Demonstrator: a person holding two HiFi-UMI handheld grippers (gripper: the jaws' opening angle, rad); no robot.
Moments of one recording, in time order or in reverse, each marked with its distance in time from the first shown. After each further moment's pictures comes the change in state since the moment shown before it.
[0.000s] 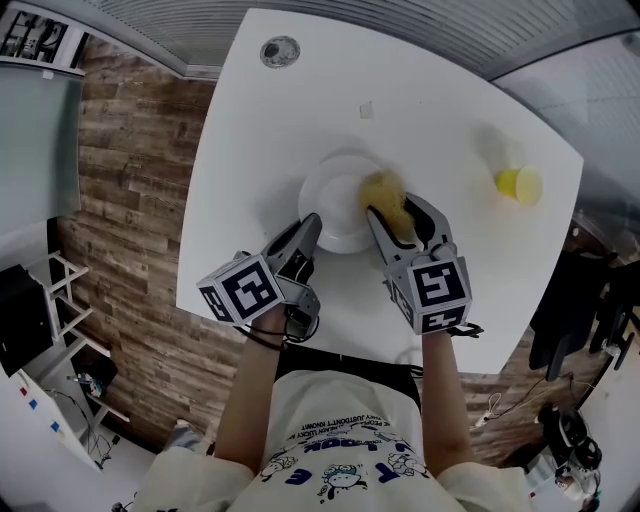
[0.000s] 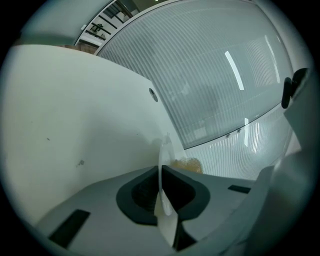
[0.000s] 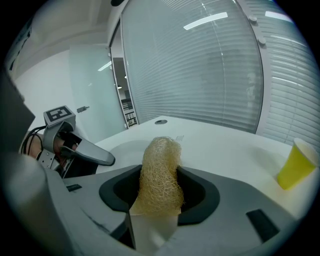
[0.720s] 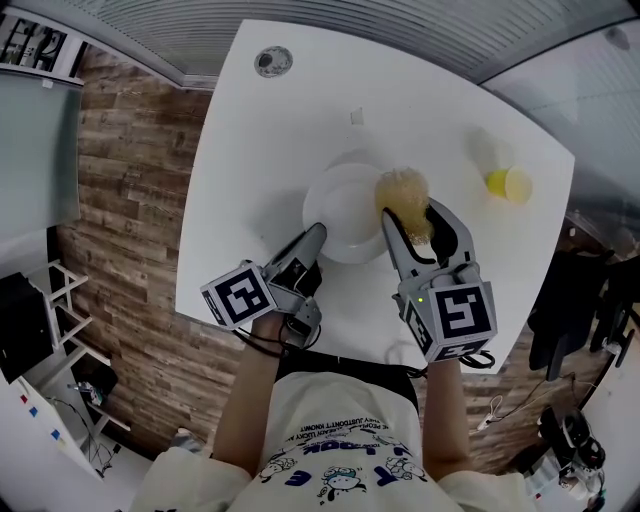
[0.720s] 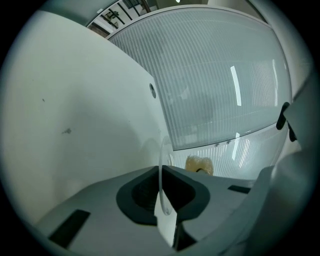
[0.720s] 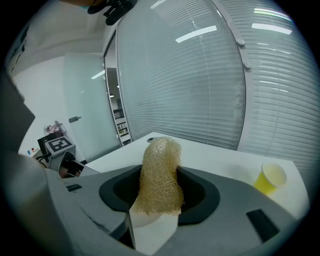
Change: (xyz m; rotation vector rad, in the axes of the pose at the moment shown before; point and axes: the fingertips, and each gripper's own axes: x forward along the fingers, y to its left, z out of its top) left arm -0.001 -0.023 -0.011 -0.145 0.013 -0.137; right arm -0.051 -0.013 0.054 0.034 -0.104 -0.104
